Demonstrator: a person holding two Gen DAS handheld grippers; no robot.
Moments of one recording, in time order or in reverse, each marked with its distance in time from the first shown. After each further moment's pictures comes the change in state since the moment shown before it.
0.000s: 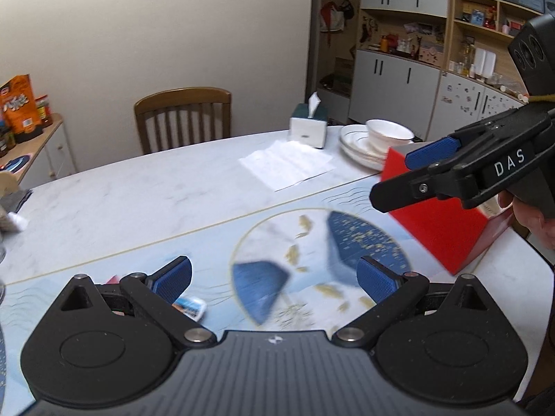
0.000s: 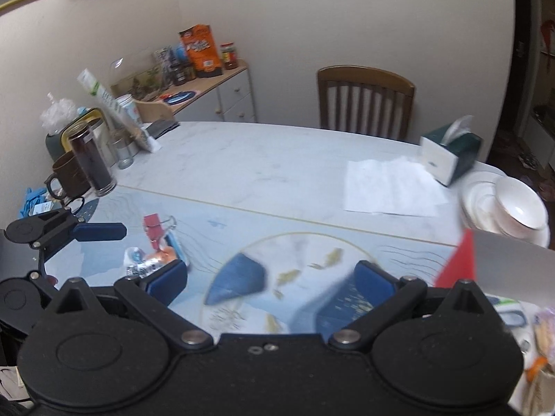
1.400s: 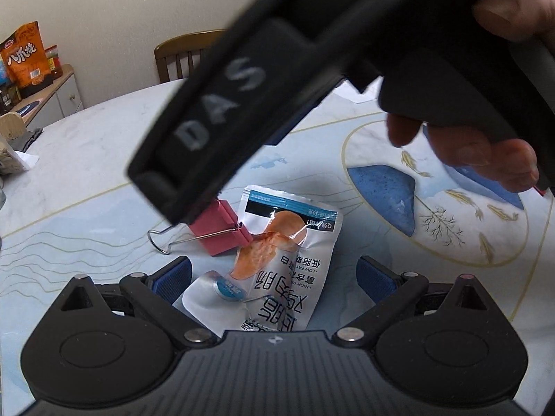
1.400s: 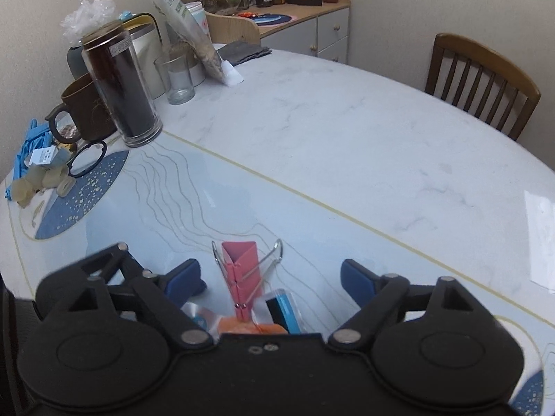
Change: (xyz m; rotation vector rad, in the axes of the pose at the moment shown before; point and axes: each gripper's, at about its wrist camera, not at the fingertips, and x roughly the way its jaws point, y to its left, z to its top) left arm 0.077 0.106 -0.076 0.025 0.144 0.030; right arm 0.210 0.141 0.051 -0.199 0.224 0.133
